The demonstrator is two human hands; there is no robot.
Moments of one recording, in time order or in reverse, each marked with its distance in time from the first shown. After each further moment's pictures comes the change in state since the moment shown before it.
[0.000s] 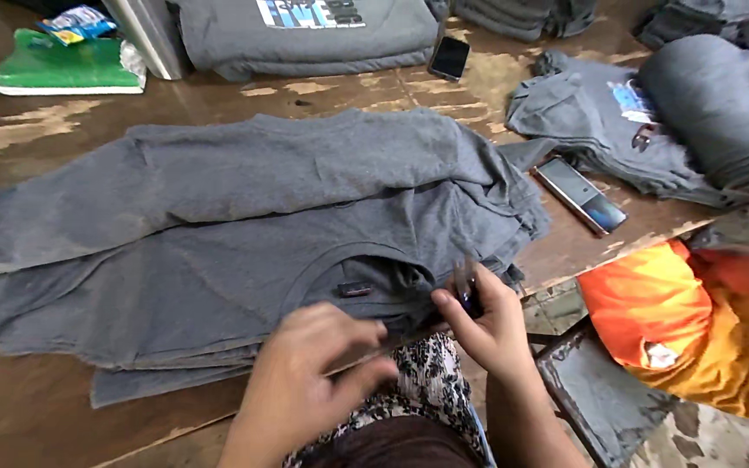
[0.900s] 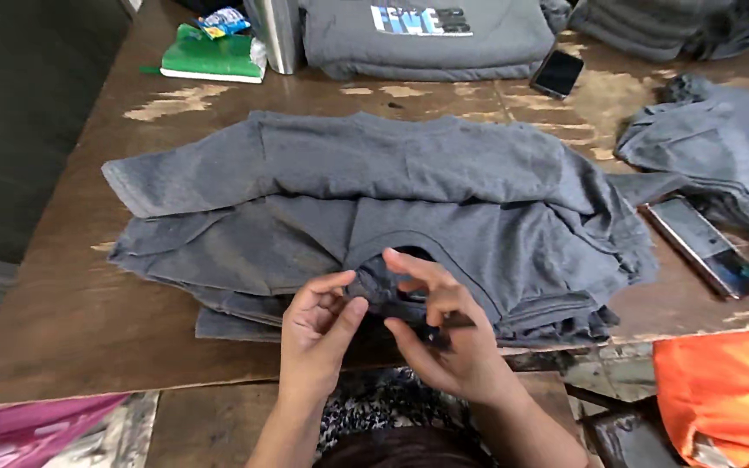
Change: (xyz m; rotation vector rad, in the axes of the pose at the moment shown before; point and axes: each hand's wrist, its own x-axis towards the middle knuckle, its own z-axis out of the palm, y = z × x) left_hand -0.025 -0.017 -0.008 -0.843 0.598 -0.315; right_hand 0.035 -0.063 0.091 0.308 -0.197 -0.501
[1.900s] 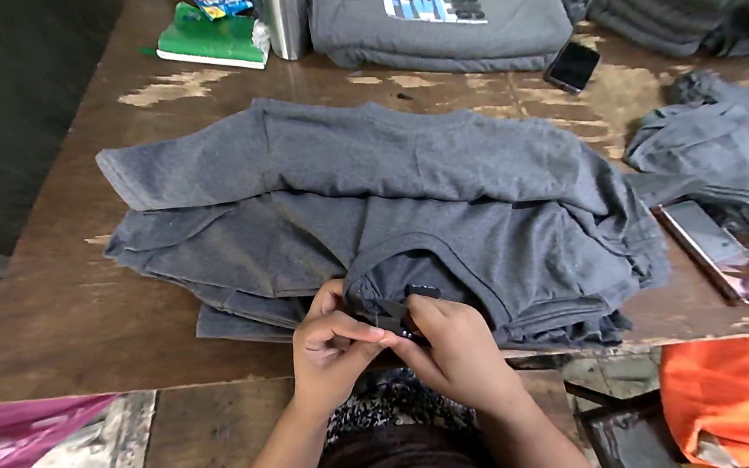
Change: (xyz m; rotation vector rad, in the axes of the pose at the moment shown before) left_hand -0.008 -0.021 -0.009 0.079 -0.055 0.213; right_hand -0.008 -0.007 -0.003 -0.427 -0.293 0.180
